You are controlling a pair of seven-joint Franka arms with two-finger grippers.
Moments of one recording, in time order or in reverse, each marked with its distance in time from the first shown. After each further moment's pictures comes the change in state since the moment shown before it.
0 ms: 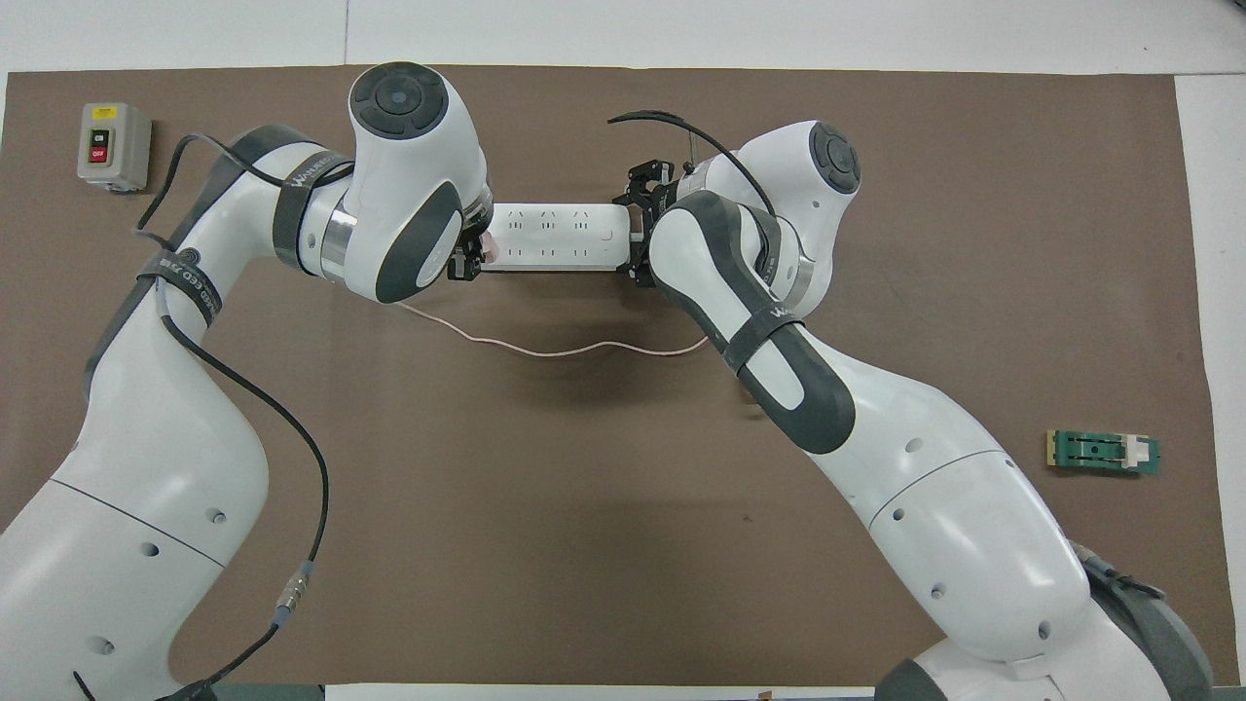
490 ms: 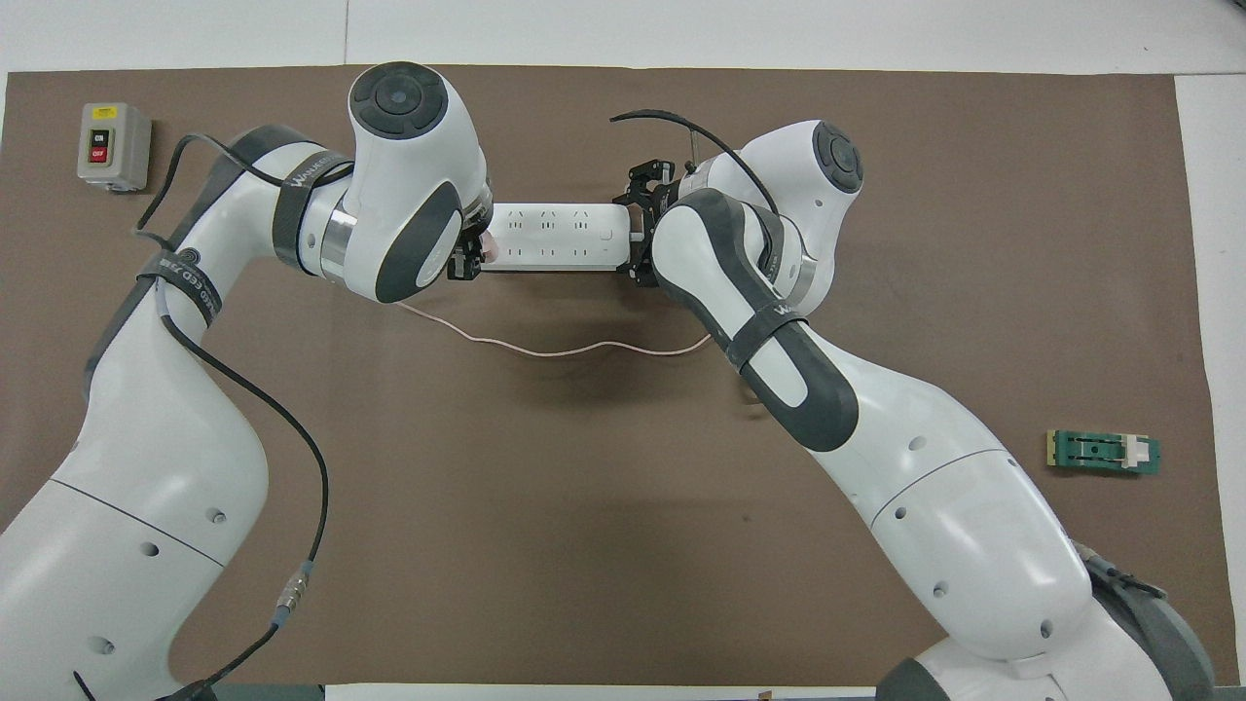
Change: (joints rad) left arm 0.000 0.000 0.000 0.000 0.000 0.001 0.000; right arm -0.005 0.000 0.002 0.000 0.012 -0.005 -0.007
